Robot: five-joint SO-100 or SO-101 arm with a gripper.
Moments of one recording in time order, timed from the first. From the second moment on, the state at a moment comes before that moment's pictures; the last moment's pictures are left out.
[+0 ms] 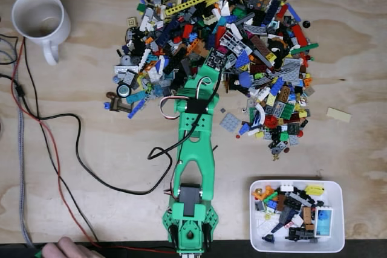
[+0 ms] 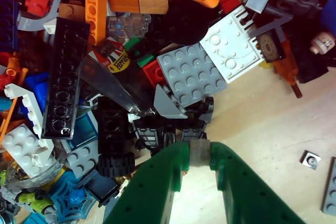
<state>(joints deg) 3.1 102.1 114.8 46.1 -64.2</state>
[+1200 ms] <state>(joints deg) 14.6 78.6 99.6 43.9 -80.3</state>
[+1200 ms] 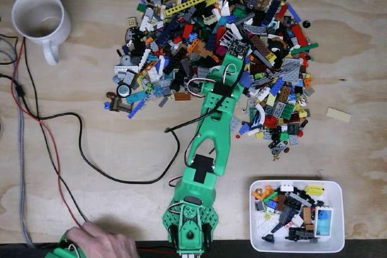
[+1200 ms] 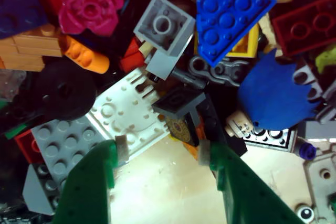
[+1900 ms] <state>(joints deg) 14.8 75.8 98.8 38.9 -86.6</state>
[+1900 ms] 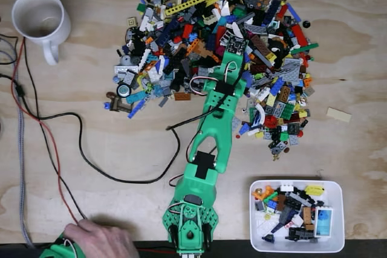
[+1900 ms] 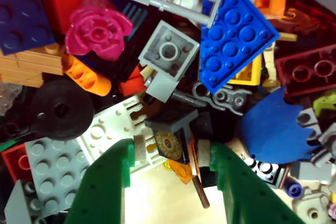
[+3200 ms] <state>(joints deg) 58.5 134.5 132.5 47.5 -91.1</state>
